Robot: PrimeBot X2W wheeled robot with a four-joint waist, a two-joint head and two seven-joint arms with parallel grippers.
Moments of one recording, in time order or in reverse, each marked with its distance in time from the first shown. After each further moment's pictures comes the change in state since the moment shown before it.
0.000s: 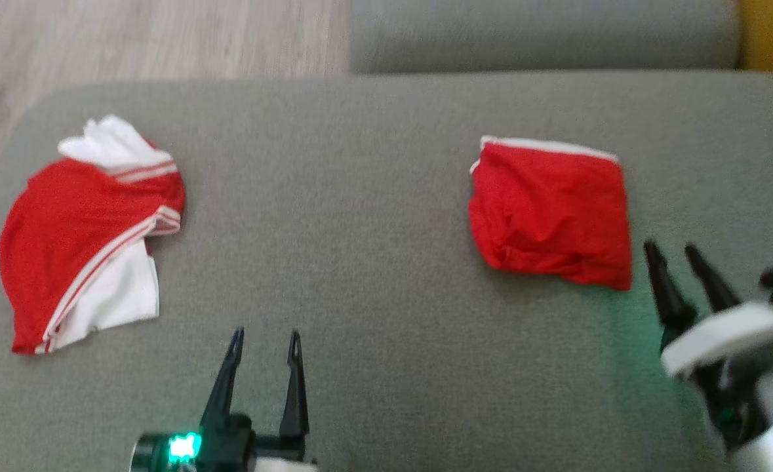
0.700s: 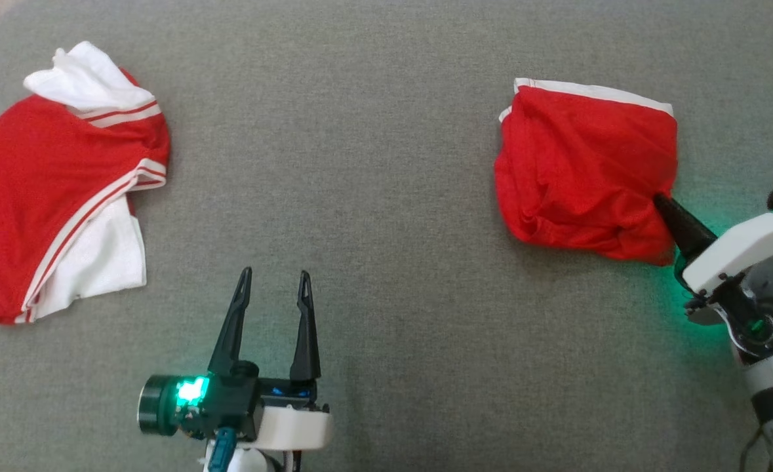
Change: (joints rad) left arm -0.151 -0.006 -0.046 -0.008 -0.038 0.025 0.000; right arm -0.281 -0.069 0.033 0.208 0.349 0.000 0.334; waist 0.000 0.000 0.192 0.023
